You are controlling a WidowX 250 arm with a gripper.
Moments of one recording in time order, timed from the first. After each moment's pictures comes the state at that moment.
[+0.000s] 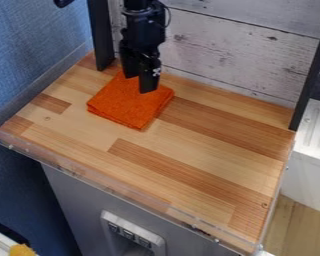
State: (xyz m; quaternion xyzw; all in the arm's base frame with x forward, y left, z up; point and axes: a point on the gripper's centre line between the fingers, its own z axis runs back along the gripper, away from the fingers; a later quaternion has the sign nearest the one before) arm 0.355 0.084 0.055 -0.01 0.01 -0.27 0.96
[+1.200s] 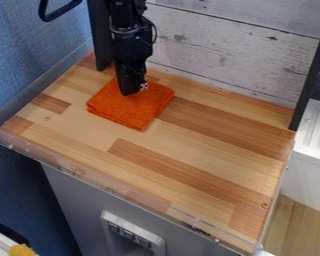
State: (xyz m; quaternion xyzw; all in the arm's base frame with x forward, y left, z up) arm 0.356 0.098 0.034 0.02 -0.02 -0.26 0.96
